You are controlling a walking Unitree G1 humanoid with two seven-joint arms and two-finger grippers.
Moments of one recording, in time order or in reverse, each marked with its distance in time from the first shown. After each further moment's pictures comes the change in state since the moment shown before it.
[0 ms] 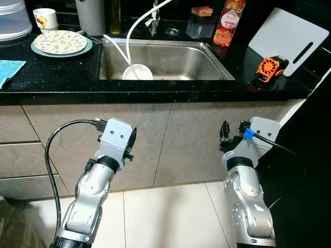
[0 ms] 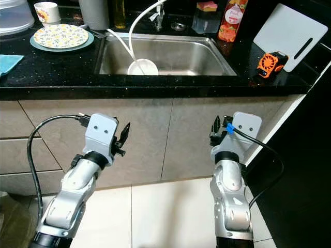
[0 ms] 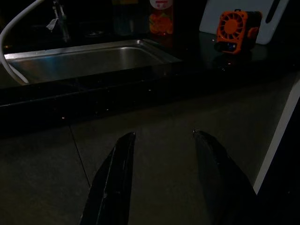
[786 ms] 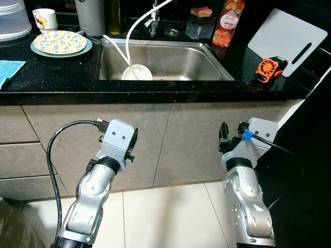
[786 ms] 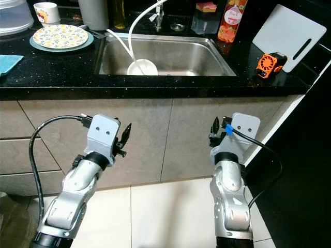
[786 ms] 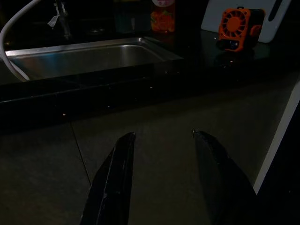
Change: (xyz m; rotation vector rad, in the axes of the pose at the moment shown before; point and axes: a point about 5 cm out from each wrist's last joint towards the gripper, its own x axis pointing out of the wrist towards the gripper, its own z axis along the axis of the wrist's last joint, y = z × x) left arm 0.000 -0.001 -0.001 0.008 -0.003 -0.002; right arm 0.000 0.000 -0.004 -0.002 0.010 0.009
